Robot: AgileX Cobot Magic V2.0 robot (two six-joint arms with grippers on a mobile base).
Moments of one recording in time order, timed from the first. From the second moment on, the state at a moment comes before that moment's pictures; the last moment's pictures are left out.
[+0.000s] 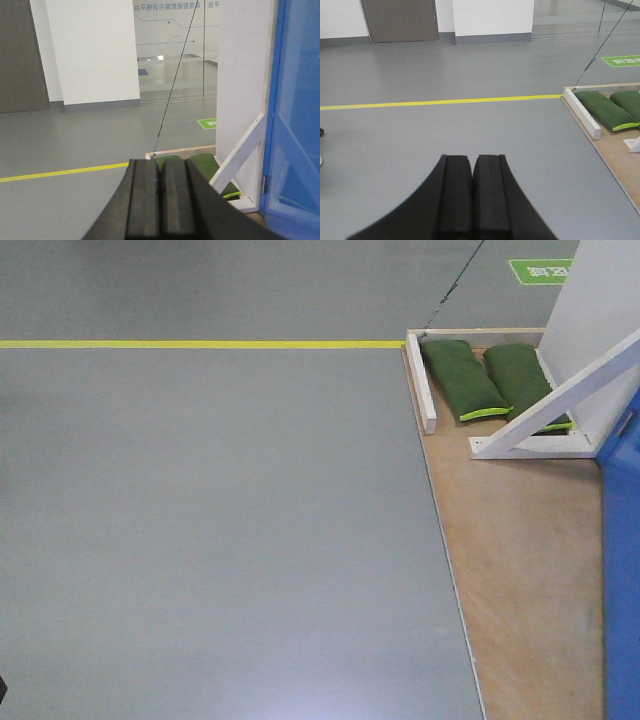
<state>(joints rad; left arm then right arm) 0.00 -0.01 0.03 0.07 0.28 -0.02 -0.14 -0.01 0.03 -0.12 0.07 0.15</state>
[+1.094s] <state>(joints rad) 0.00 -0.01 0.03 0.07 0.28 -0.02 -0.14 -0.01 0.03 -0.12 0.07 0.15</state>
